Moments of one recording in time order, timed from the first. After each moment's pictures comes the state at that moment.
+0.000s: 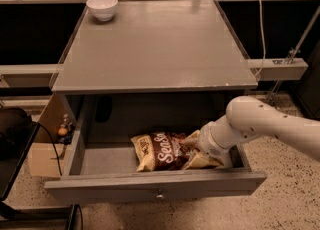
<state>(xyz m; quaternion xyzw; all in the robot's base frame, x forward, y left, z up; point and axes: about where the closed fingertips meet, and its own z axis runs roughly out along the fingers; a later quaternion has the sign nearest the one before) 0.500 -0.096 0.606 -0.62 0.74 0.16 0.21</state>
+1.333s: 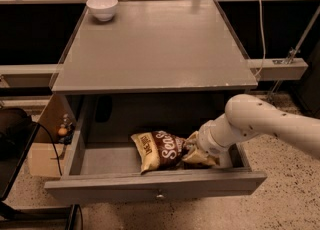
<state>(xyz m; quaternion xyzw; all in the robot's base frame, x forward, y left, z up) 0.502 -0.097 0.608 -0.62 0.74 0.16 0.21</state>
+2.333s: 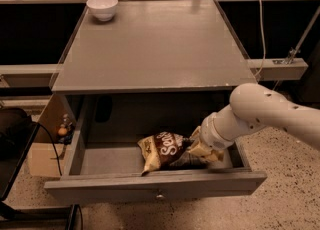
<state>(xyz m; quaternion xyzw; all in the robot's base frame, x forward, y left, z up) 0.498 -0.094 0.654 -0.63 0.73 0.15 0.22</state>
